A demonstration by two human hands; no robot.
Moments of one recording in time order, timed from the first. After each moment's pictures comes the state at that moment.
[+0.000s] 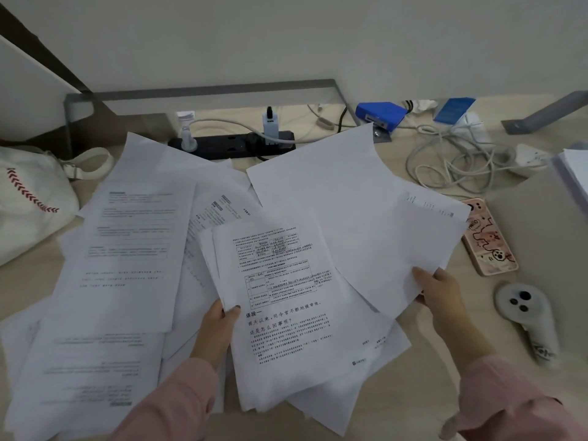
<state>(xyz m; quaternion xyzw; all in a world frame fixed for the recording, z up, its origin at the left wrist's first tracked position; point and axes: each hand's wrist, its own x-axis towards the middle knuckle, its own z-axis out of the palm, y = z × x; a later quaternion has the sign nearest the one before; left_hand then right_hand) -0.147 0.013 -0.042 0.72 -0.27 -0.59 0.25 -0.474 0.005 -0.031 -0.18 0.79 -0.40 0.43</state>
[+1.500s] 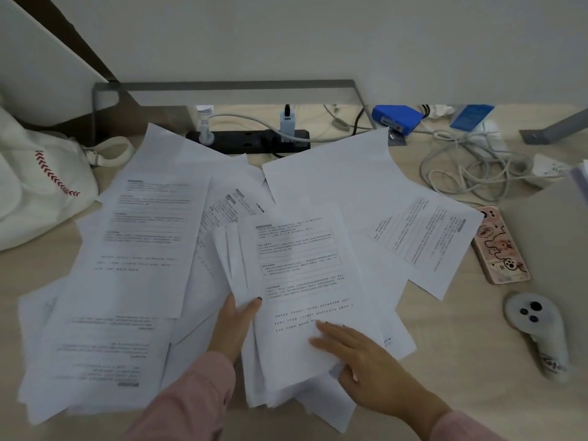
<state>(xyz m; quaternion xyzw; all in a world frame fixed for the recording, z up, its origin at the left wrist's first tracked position) -0.159 0.025 -0.039 0.70 -0.27 -0.59 0.30 -0.391 0.087 -0.051 -0.81 0.47 -0.09 0.34</state>
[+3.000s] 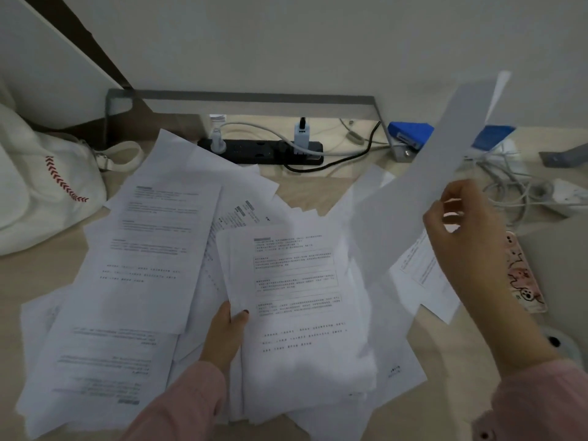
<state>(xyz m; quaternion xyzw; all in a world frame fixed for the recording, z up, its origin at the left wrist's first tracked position) -0.139 0.006 -0.042 0.72 -0.29 -0.57 0.28 -0.413 -0.073 0.095 -0.57 0.72 -0.37 0.14</state>
